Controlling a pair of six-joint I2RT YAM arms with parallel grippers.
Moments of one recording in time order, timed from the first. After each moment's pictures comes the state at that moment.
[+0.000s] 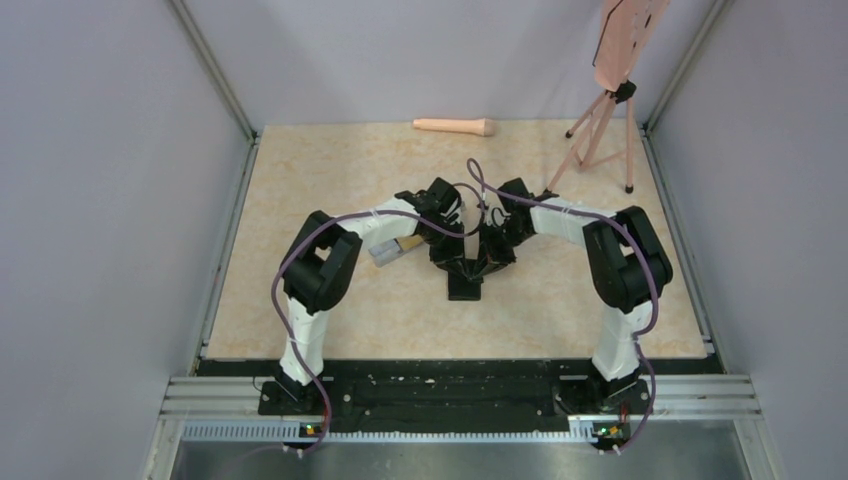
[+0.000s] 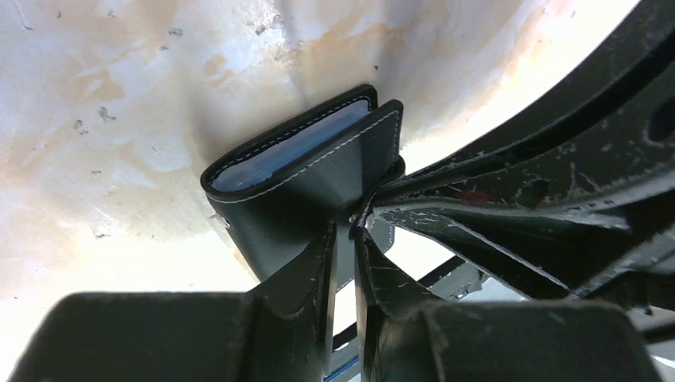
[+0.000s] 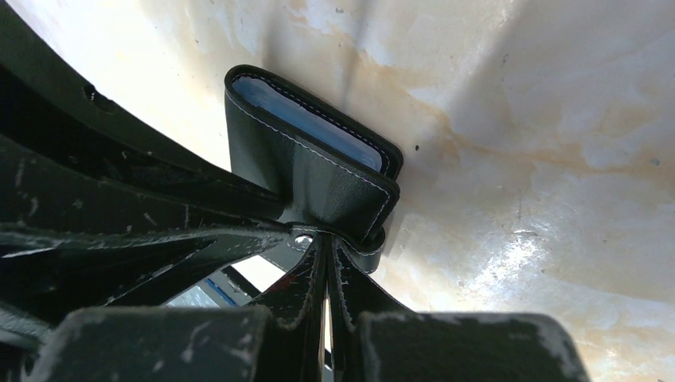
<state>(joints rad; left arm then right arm) -0.66 2.05 1.46 -0.58 0.46 -0.65 0.43 1.90 1.18 -0.56 -0.59 0.31</state>
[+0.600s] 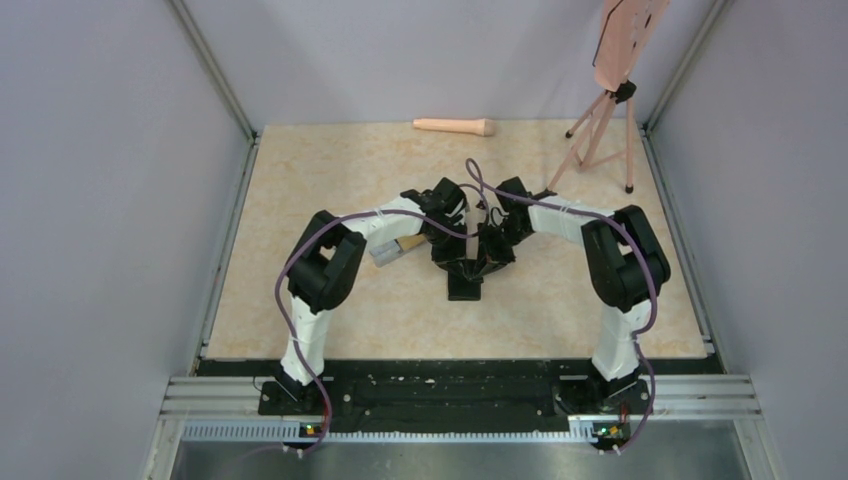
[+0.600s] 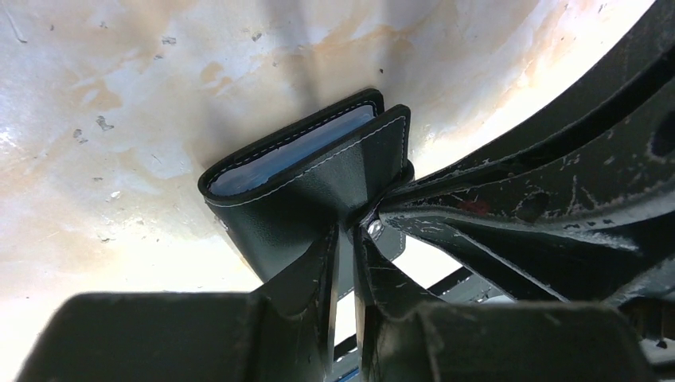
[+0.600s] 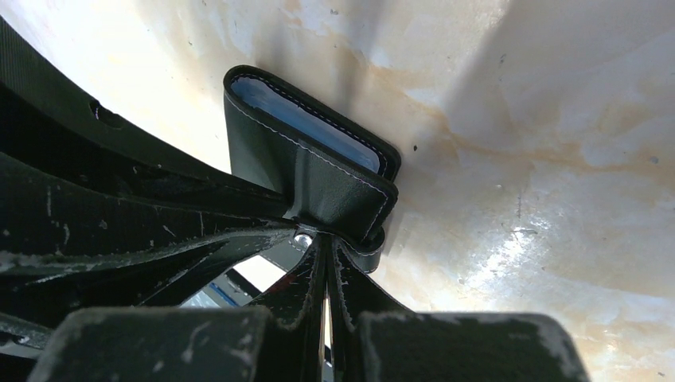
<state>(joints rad) -0.69 2.09 1.52 -0.65 0.41 -0.60 0.44 1.92 1.20 -0.59 -0.57 0.31</state>
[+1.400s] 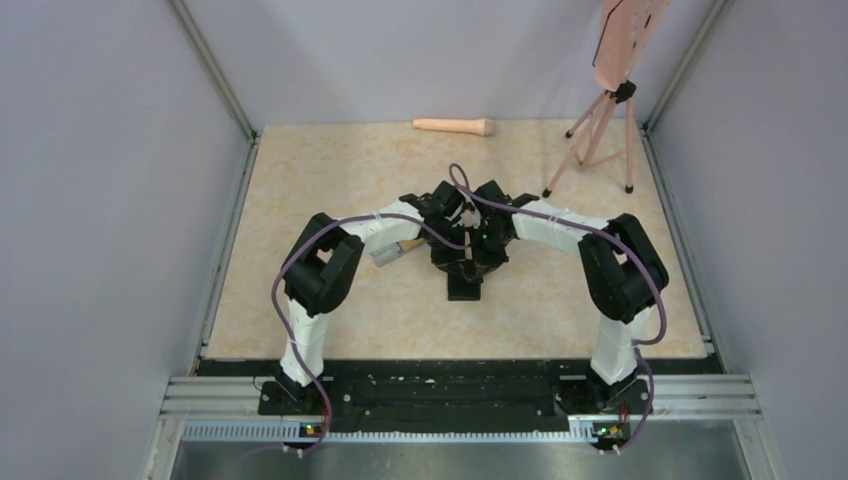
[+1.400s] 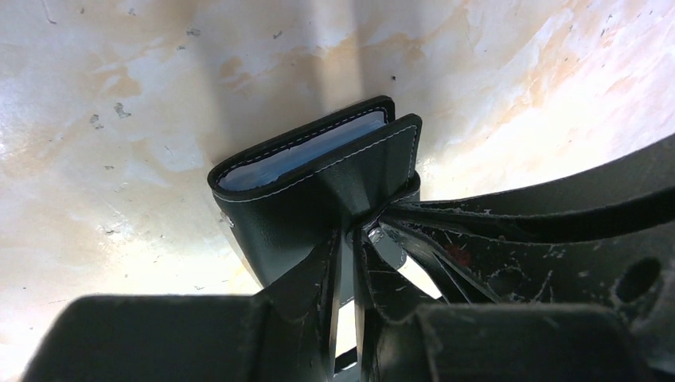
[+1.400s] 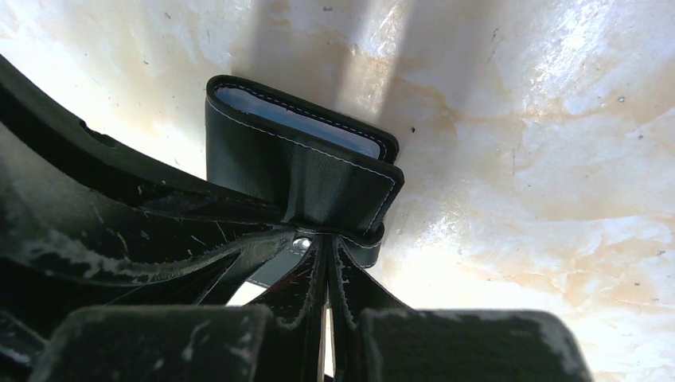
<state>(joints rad) -0.70 2.06 1.46 -0.60 0.36 -0.66 0.59 1.90 1.24 -0.65 -0.24 0.40</state>
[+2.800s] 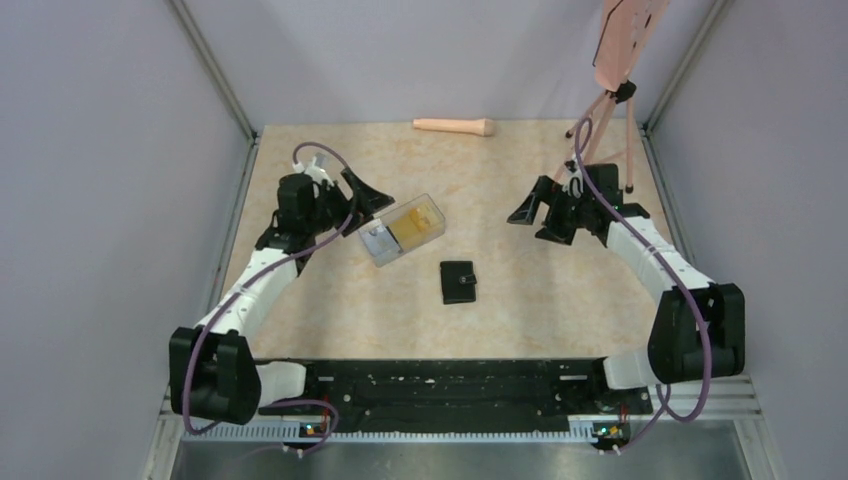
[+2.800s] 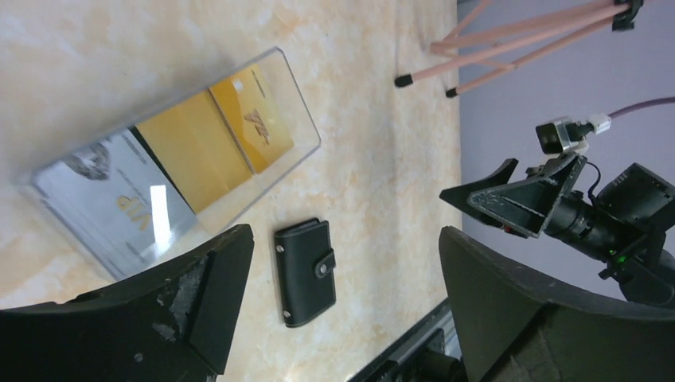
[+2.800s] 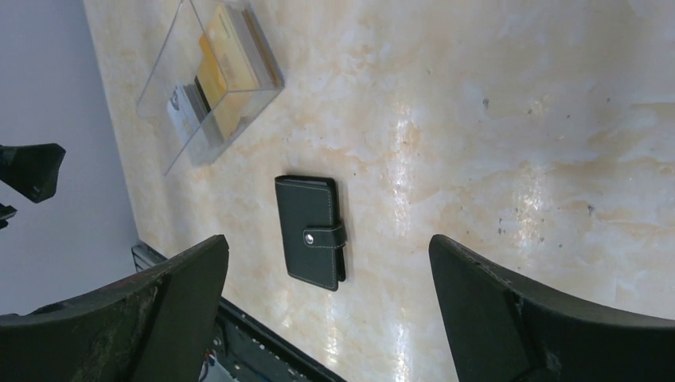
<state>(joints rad) -0.19 1.25 0.86 -0.06 0.47 -0.83 0.14 1.40 0.97 -0.39 -0.50 0.54</state>
